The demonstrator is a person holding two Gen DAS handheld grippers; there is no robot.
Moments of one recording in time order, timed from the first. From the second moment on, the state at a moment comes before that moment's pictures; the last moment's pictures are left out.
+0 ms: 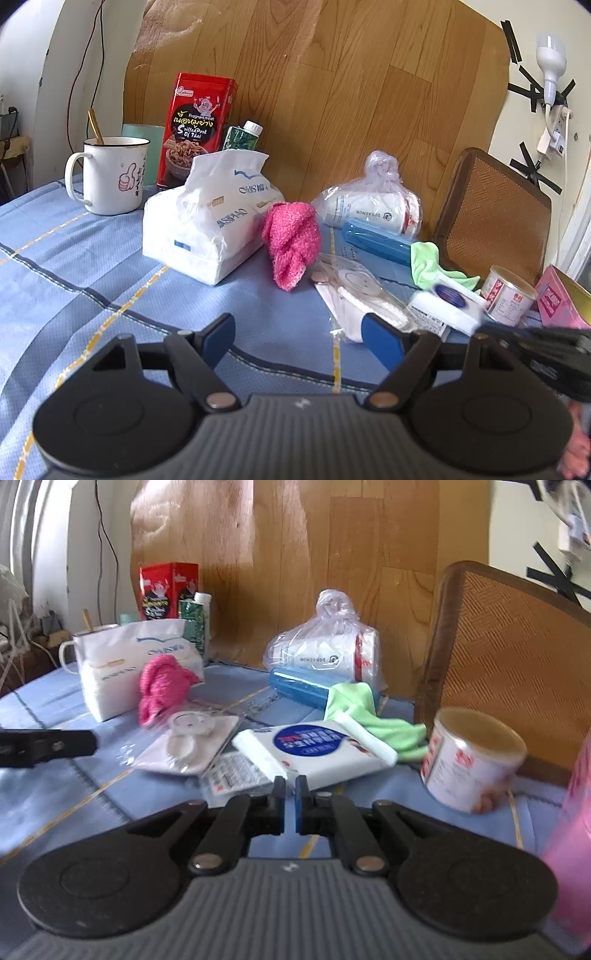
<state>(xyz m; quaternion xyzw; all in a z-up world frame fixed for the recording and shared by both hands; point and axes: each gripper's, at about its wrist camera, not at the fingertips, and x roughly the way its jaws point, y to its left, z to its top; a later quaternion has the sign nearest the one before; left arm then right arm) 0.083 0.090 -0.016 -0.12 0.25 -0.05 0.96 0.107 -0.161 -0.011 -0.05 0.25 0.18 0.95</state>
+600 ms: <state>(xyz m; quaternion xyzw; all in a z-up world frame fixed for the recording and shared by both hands) 0.087 0.080 -0.018 -0.09 0.29 -0.07 0.95 -0.010 -0.245 -0.016 0.06 0.28 0.16 0.95</state>
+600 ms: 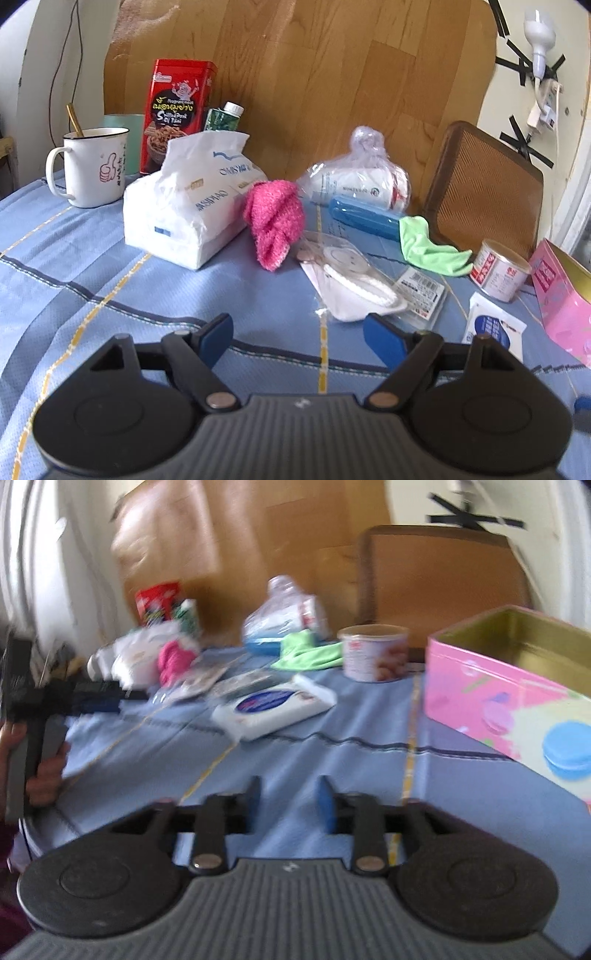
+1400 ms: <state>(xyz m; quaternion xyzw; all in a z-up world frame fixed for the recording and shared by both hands) 0.084 0.079 -0.016 -0.09 0.28 -0.11 0.95 0.007 -0.220 -0.029 0.03 0.27 0.16 0.95</state>
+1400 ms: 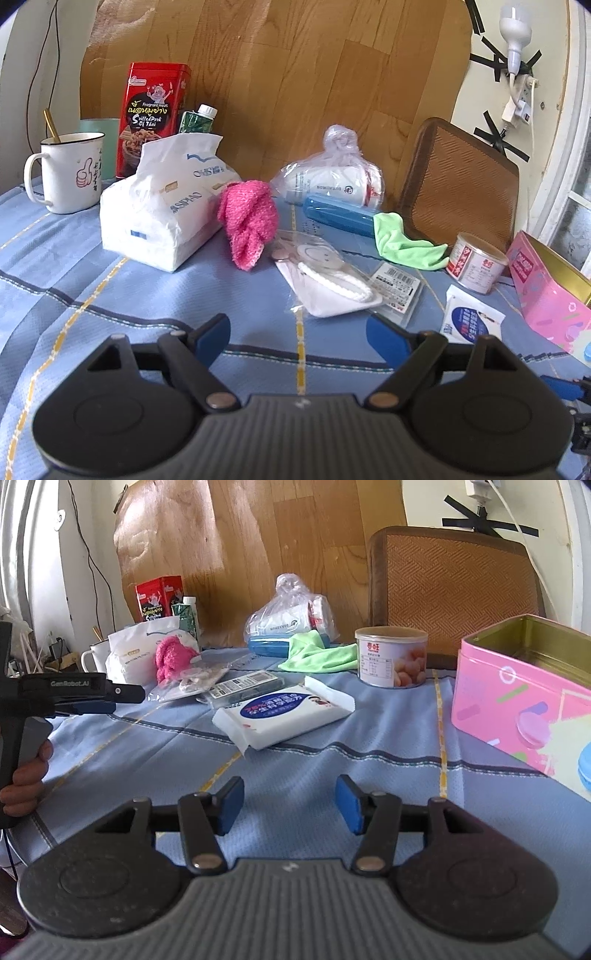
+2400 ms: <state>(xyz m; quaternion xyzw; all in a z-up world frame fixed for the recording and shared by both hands) 0.087 0.086 -0.016 -0.12 0.28 -0.13 0.94 0.055 -0.201 -0.025 0.04 0.28 0.19 0.94</state>
